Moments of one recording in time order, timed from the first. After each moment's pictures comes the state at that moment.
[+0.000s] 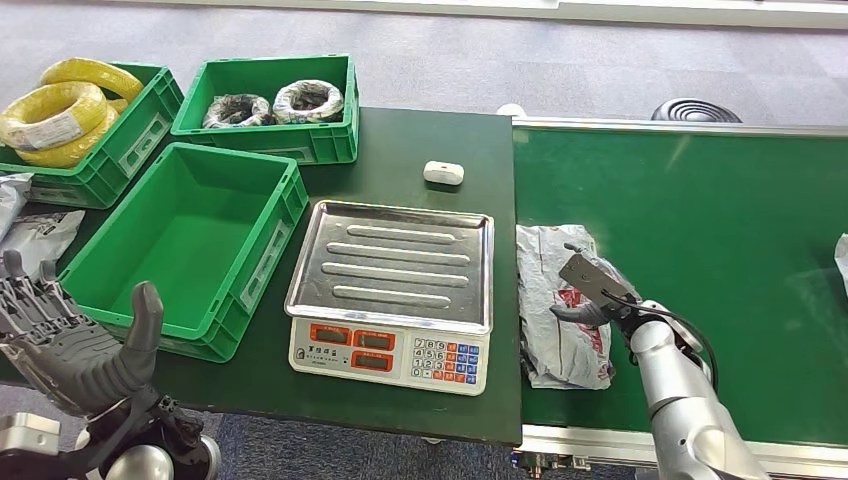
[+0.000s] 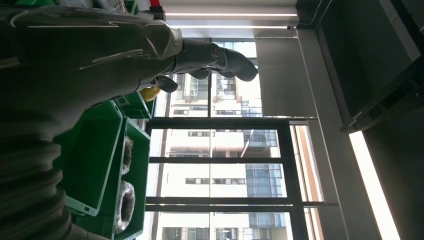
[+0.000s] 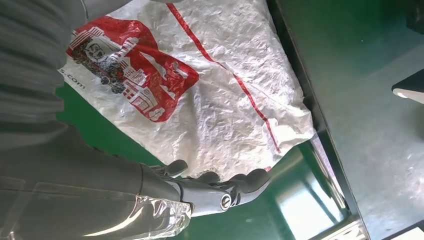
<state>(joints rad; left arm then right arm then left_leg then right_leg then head) 0.03 -0.14 -0.20 -1.89 -0.08 0.66 -0.70 -0.64 -0.10 -0.22 -0.54 0.98 0.28 -0.54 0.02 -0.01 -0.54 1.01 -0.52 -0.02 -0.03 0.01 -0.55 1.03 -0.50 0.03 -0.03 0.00</state>
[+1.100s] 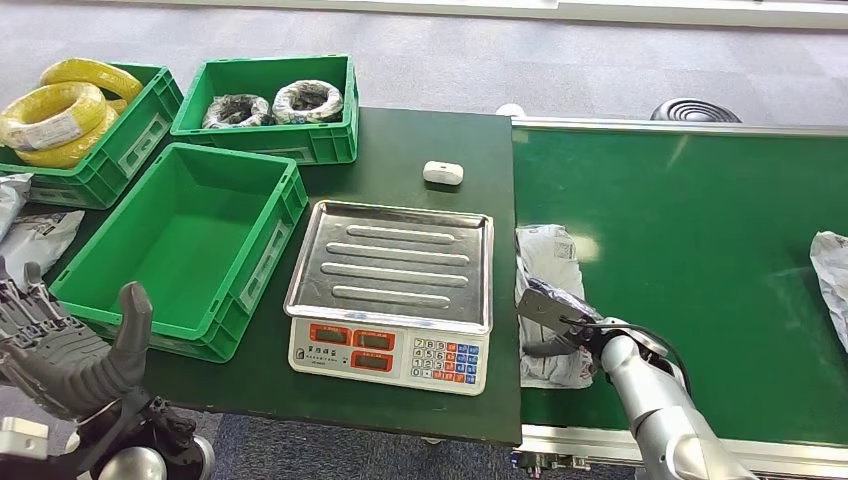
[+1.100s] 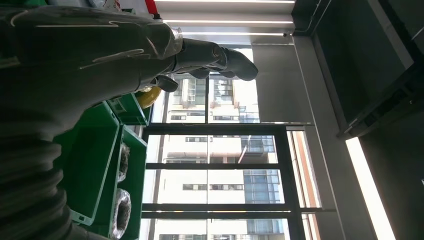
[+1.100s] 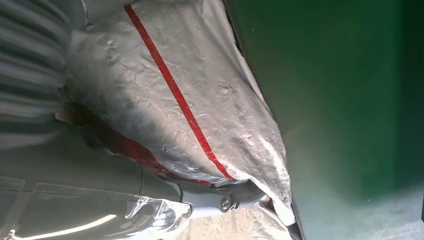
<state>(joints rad) 0.04 -0.14 -0.19 -1.91 -0.08 0.68 -0.70 -0.61 -0.09 0.03 -0.48 0.95 0.36 -0.49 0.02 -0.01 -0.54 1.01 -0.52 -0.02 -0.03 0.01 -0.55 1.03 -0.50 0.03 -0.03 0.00</state>
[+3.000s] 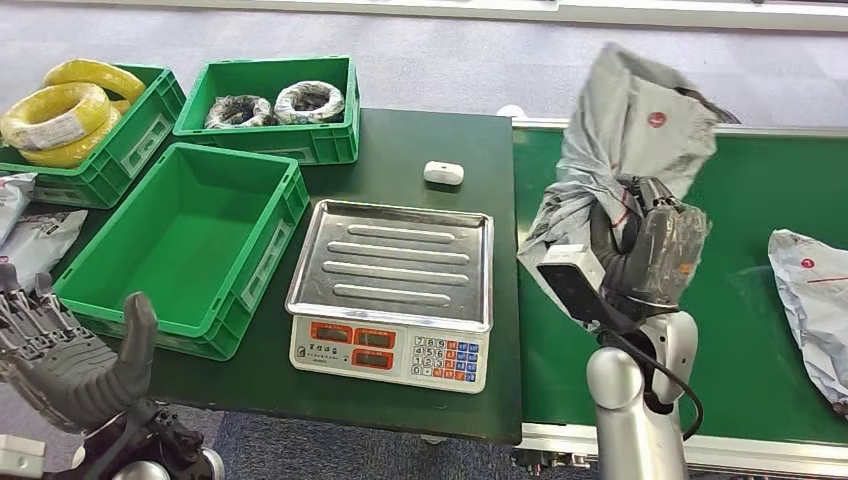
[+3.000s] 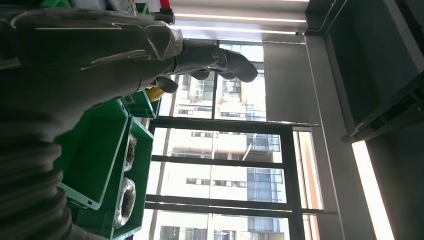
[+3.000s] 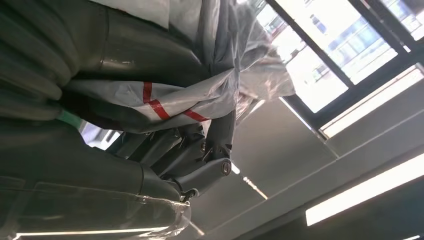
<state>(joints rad) 0.08 -0.18 -0.22 -1.93 -0.07 0.68 -0.70 -0.28 0.12 0.08 -1.59 0.98 -0.41 -0.32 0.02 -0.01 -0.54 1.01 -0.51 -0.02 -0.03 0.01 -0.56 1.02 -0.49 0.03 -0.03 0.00</state>
